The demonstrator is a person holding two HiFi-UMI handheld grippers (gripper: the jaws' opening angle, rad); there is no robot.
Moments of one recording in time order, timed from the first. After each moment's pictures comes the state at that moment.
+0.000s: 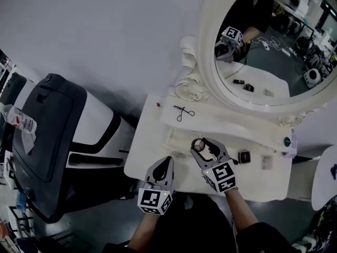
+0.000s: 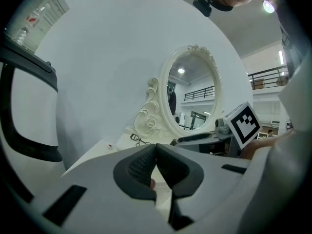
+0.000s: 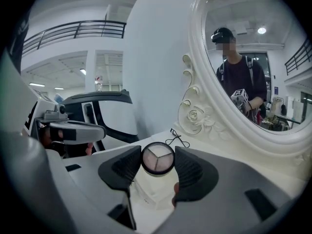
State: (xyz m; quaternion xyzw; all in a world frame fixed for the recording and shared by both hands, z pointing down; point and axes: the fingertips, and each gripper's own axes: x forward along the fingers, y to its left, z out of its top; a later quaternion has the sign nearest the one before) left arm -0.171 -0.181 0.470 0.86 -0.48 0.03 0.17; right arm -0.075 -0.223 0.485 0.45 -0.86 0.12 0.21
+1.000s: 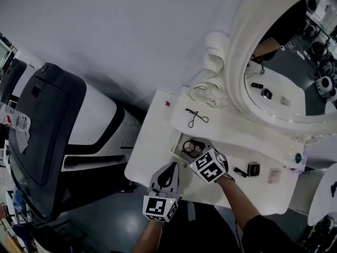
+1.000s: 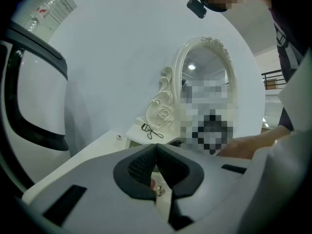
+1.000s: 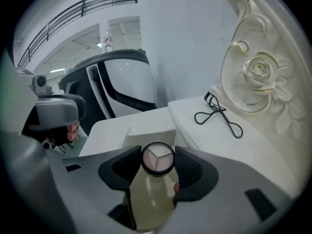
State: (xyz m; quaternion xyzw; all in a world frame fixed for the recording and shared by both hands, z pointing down) left arm -0.179 -0.213 0.518 0.83 -0.51 0.05 0.21; right arm -0.145 -0.276 0.605 0.28 -0.87 0.16 0.38
